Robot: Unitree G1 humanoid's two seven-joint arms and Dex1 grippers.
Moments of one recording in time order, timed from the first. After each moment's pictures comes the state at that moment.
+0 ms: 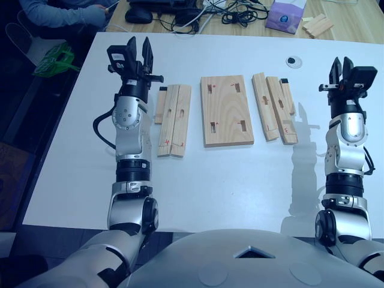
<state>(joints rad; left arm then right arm) -0.39 0.17 0.16 0.32 -0.14 -0.14 -0.14 -0.27 -0.28 -0.21 0.28 0.11 -0.14 0.12</state>
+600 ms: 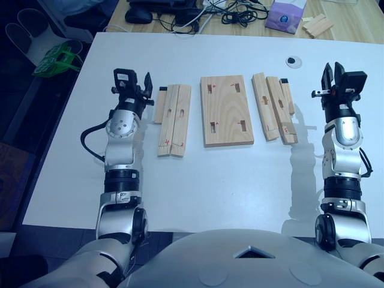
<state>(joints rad) -0.26 0.30 0.12 0.23 -0.06 0.22 -0.20 -0.23 -0.28 -0.18 0.26 0.08 -0.15 0.13</state>
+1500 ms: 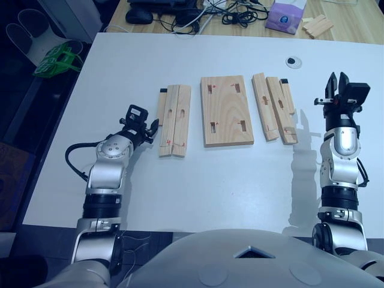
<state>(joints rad) -0.07 0.45 0.02 0.04 -0.01 0.45 -0.38 -0.15 -0.24 -0.20 0.19 0.08 -0.15 0.06</state>
